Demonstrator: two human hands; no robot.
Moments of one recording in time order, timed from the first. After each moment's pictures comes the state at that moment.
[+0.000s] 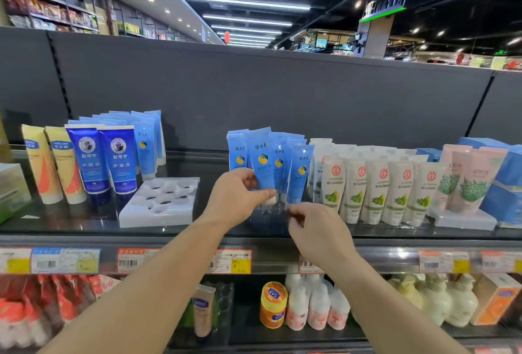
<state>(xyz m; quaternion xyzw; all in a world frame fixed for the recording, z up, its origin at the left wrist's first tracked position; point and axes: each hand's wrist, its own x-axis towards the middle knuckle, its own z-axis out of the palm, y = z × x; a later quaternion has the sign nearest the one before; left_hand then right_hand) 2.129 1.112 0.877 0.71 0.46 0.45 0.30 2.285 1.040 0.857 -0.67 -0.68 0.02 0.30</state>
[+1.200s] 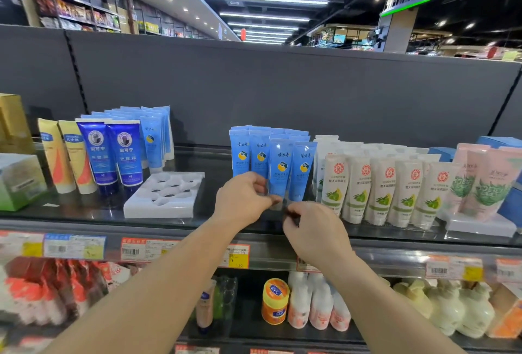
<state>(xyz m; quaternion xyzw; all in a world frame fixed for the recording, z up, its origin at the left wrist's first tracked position) 2.145 1.118 0.862 0.71 0.56 0.37 0.21 2.292 1.050 0.850 -0.64 -0.71 -0.01 0.28</state>
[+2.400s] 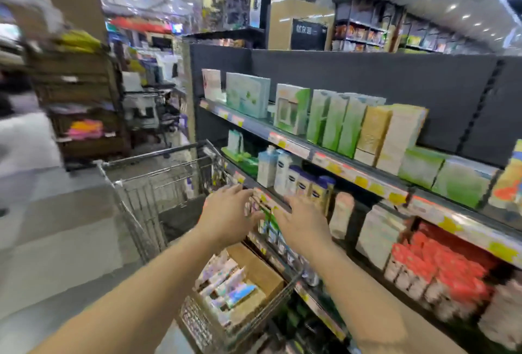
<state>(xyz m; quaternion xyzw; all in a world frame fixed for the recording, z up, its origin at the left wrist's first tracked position) 1.512 0.756 0.825 0.48 0.86 0.14 -0.08 1.634 0.877 0.810 -0.33 -0.91 0.17 0.20</state>
